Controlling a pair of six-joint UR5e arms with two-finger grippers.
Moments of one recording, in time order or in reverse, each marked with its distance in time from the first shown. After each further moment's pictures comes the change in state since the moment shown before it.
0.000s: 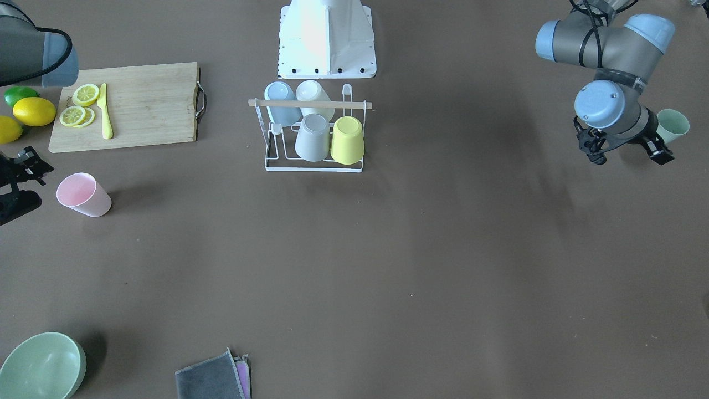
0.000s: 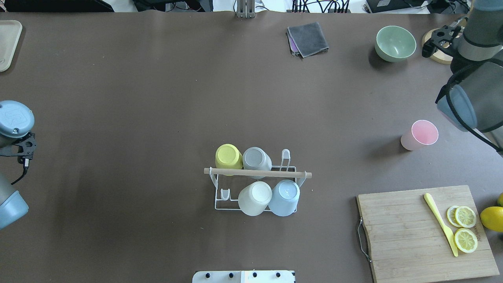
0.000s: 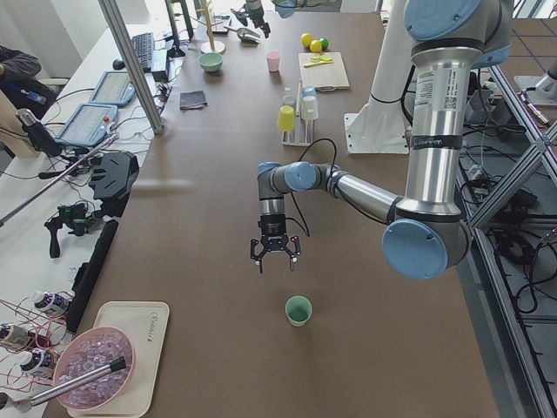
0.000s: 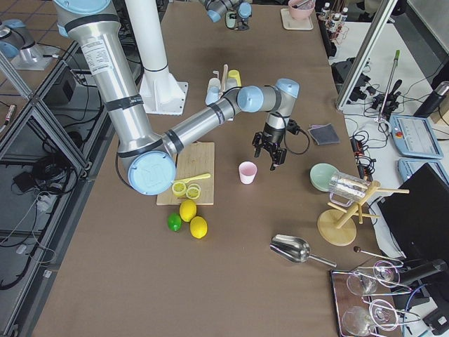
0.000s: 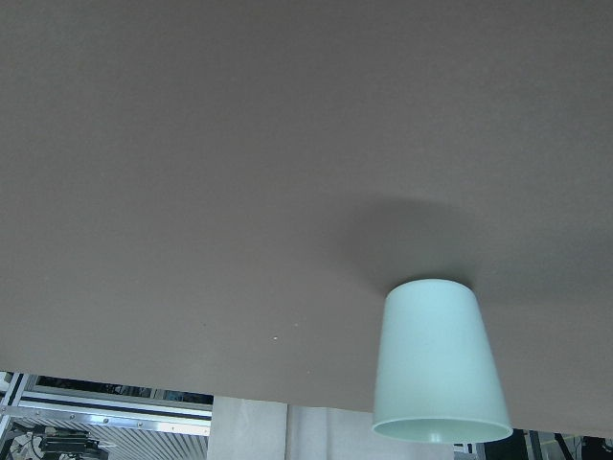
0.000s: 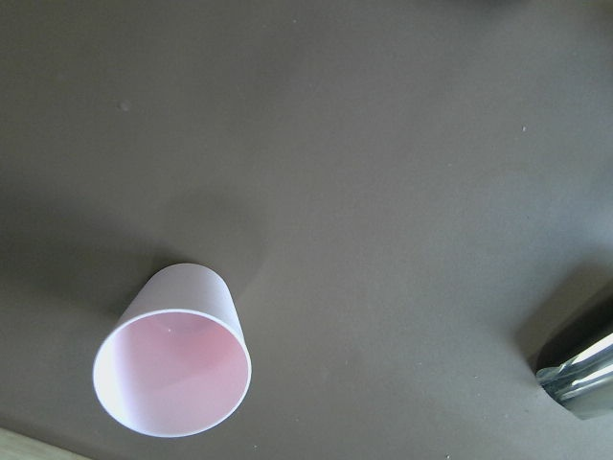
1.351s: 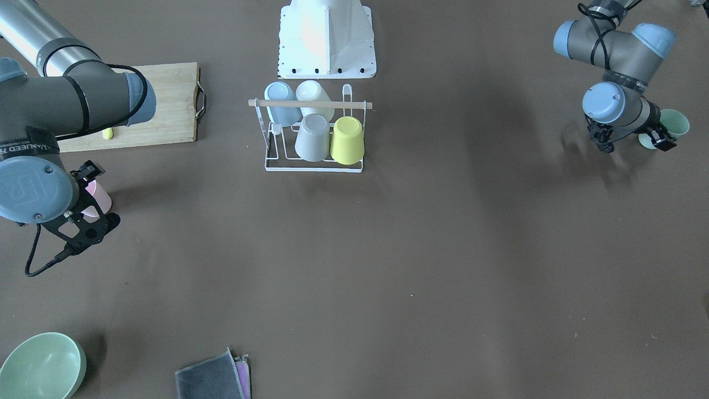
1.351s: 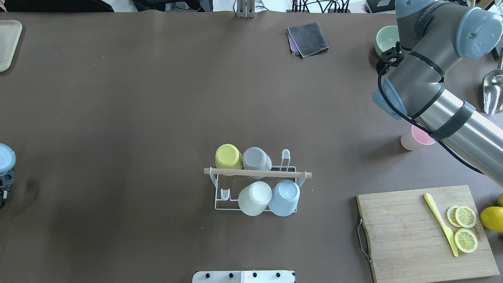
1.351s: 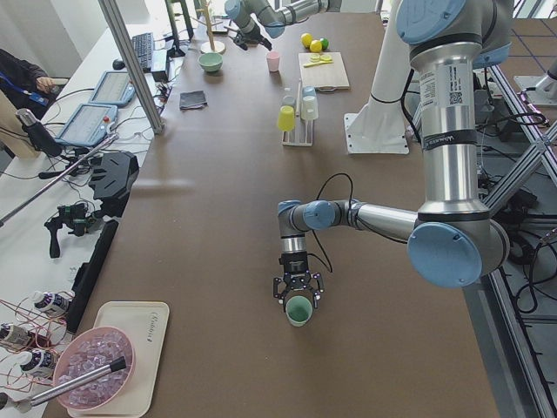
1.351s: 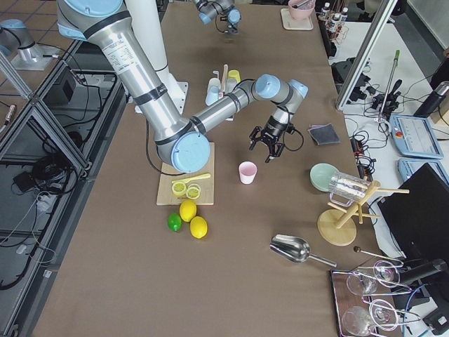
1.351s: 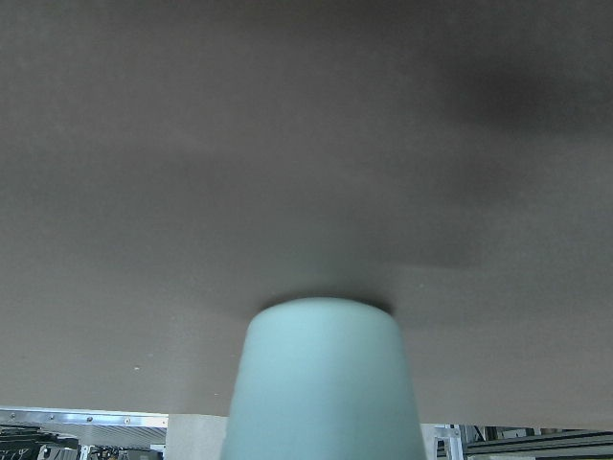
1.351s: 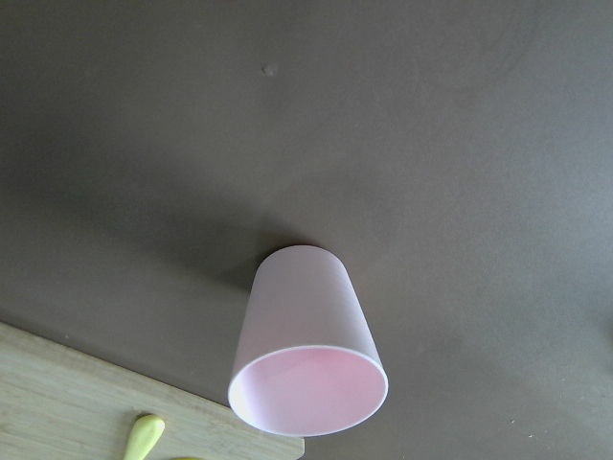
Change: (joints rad) left arm 0.090 0.162 0.120 -0.216 -0.002 -0.089; right arm -0.100 0.197 -0.259 -0.217 0.031 -0.108
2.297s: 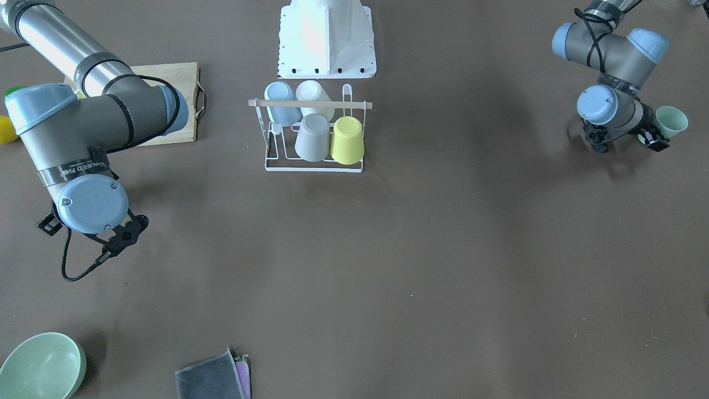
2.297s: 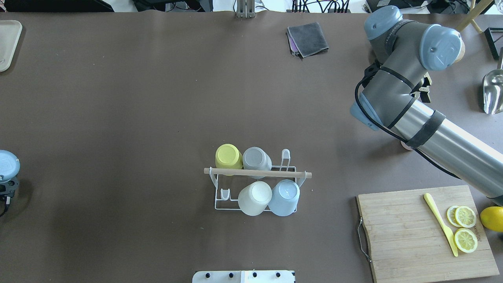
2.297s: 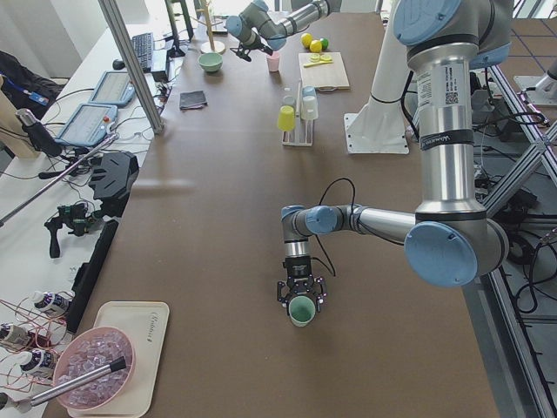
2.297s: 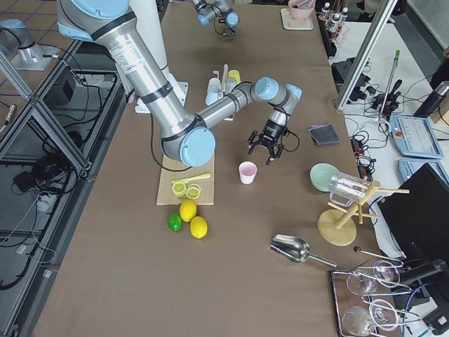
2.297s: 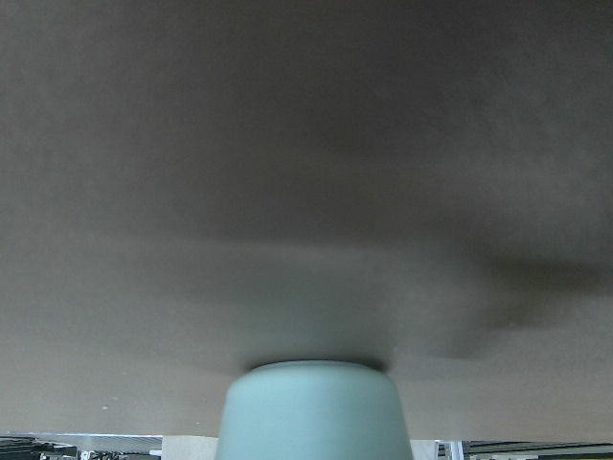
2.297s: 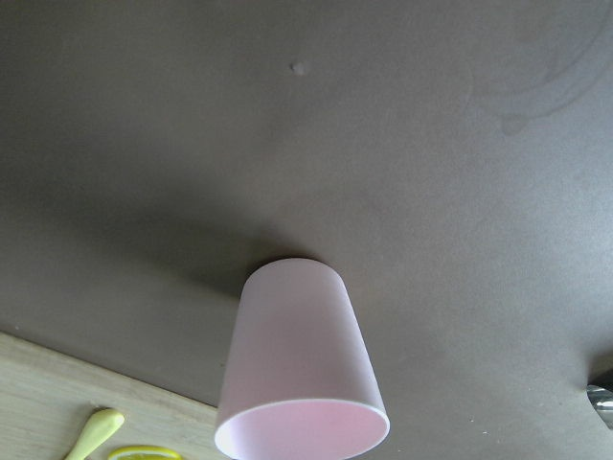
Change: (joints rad) left arm 0.035 0.005 0.026 -0.027 -0.007 -0.016; right arm -0.074 0.039 -0.080 -0.005 -0.134 -0.067
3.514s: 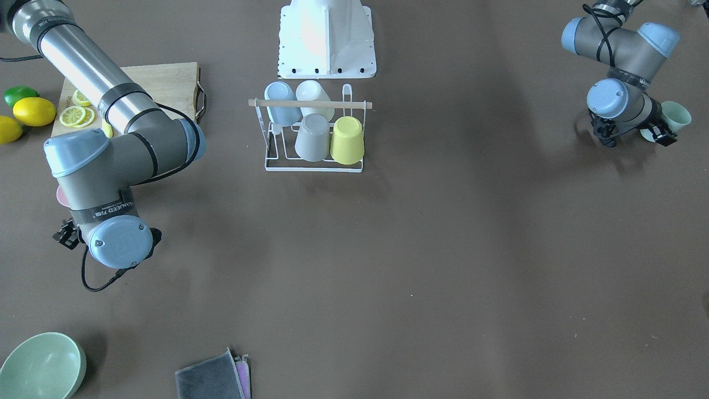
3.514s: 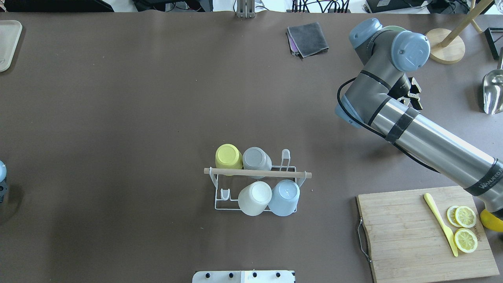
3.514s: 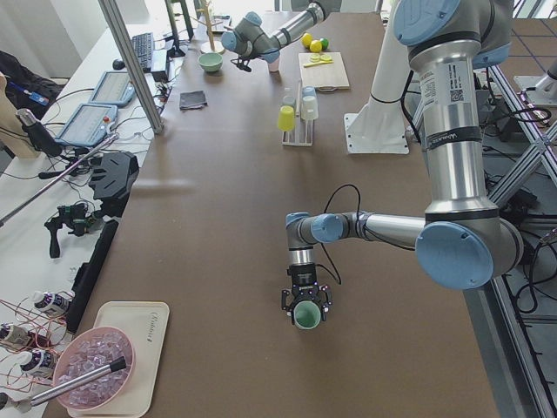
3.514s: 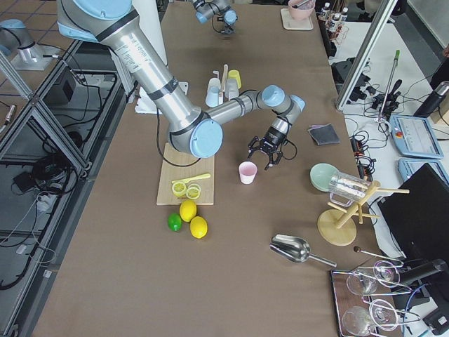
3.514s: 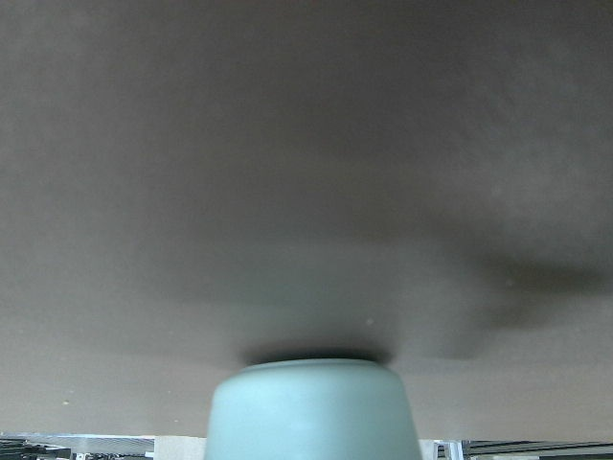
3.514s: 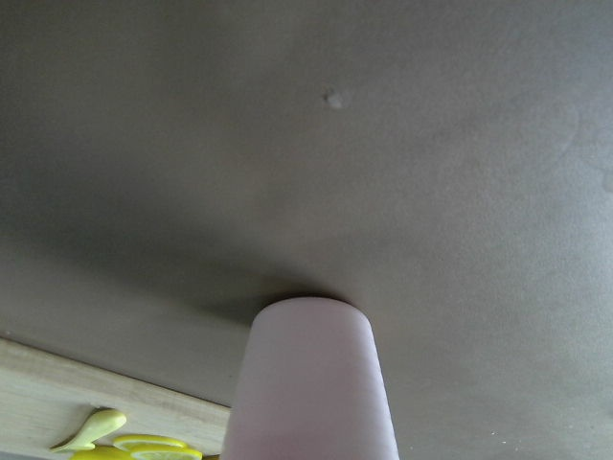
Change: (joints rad) left arm 0.001 0.059 0.003 -0.070 -0.003 0.001; right arm -0.032 0.085 -0.218 0.000 0.016 -0.063
